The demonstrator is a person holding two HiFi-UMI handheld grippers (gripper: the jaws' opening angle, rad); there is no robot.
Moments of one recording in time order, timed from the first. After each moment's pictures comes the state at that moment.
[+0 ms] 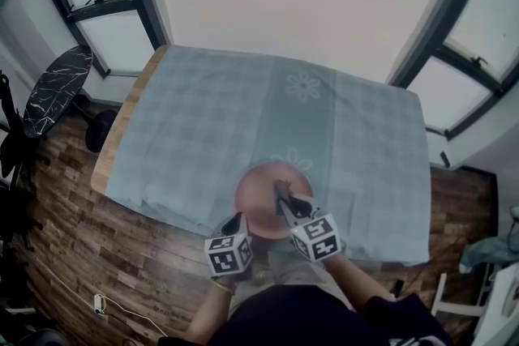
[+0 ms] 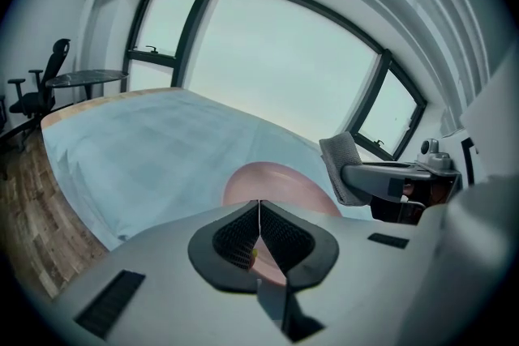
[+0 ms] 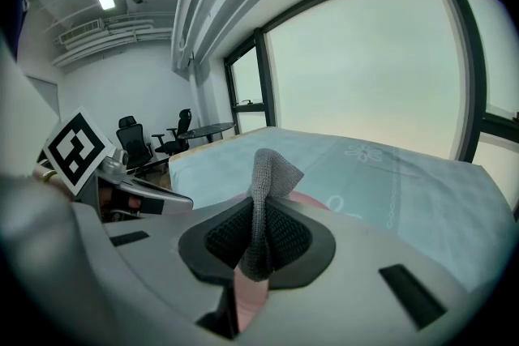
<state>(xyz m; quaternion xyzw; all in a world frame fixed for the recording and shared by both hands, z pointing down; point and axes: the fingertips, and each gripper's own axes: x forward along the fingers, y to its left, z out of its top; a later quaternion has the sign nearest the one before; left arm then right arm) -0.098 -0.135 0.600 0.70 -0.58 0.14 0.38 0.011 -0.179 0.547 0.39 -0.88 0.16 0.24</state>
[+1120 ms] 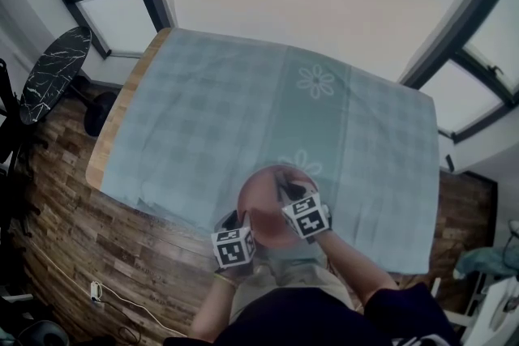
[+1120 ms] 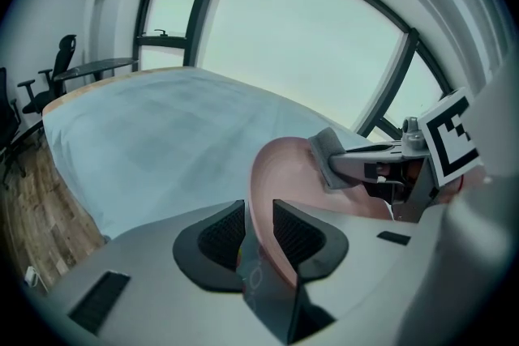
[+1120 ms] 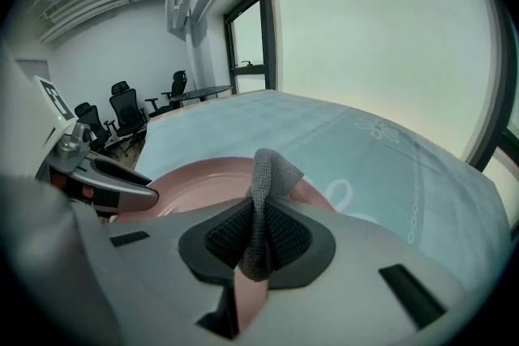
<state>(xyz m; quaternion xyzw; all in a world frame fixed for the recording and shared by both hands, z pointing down) -0.113 -0.162 0.671 0.65 -0.60 0.20 0.42 -0.003 -0.251 0.641 0.36 -0.84 0.17 0.37</state>
